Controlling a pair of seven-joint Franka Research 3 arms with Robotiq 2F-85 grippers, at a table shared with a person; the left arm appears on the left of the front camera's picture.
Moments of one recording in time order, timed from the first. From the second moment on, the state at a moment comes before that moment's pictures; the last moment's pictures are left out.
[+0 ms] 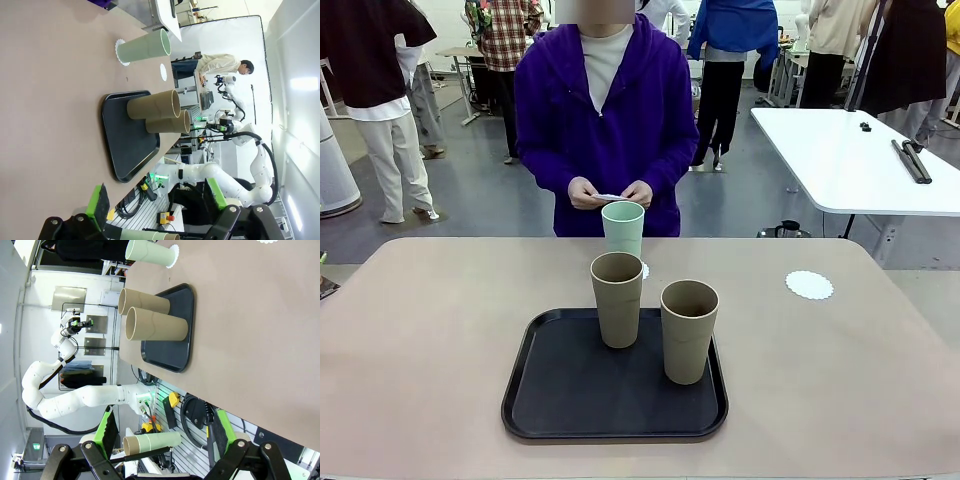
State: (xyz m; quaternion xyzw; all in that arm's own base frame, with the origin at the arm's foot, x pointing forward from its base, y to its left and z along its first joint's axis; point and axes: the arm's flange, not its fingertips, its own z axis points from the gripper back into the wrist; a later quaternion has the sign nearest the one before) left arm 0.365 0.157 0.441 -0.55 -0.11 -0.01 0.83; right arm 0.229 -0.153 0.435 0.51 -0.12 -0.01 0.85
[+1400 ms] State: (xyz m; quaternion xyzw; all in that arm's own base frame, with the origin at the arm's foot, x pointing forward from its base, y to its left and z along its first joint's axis) left arm 0.365 0.157 0.441 -0.55 -0.11 -0.01 0.83; right arm 0.246 -0.143 0.451 0.49 -0.13 0.05 0.86
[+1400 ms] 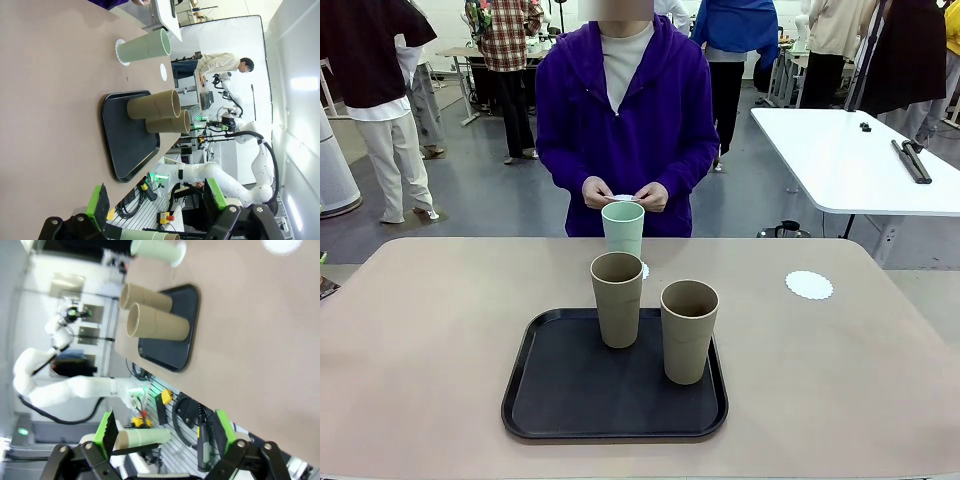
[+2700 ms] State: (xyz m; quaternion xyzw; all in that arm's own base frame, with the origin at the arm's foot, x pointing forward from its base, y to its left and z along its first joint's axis) left arm 0.366 0.157 0.441 -0.55 -0.11 -0.01 0.83; right arm 0.309 0.045 0.537 0.20 -0.25 0.50 0.80
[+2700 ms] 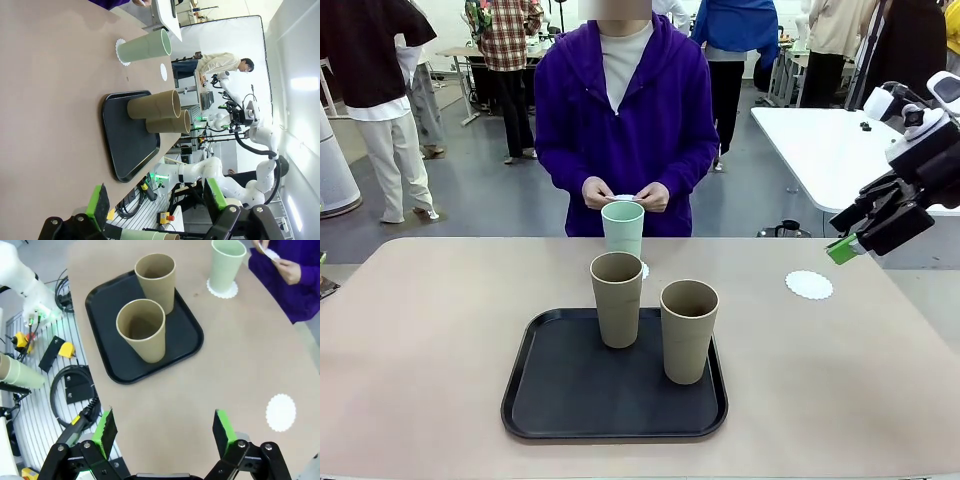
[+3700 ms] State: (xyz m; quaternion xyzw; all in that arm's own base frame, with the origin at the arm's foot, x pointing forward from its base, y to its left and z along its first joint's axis) left arm 0.366 0.157 0.441 -0.55 -0.11 -0.01 0.83; right arm 0.392 0.013 0.424 0.36 -0.38 0.60 0.61
